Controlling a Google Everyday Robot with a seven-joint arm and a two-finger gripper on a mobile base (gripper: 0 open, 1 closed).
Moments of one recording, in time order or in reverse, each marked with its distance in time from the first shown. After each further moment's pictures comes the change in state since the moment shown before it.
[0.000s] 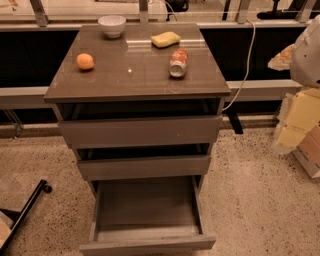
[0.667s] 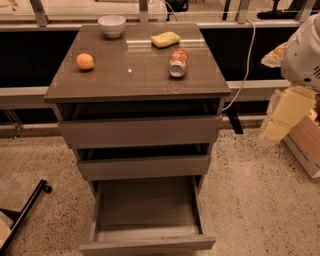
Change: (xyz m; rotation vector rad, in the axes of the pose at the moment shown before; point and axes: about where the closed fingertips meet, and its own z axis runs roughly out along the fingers) arm -0.013 -0.013 0.010 0.032 -0.070 0.031
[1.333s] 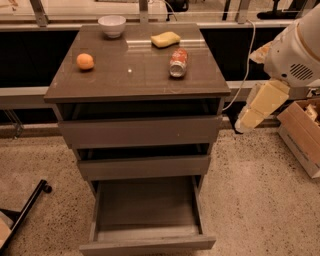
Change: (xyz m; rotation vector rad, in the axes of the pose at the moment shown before) arm -0.022 -0.033 0.028 0.038 -0.146 0.072
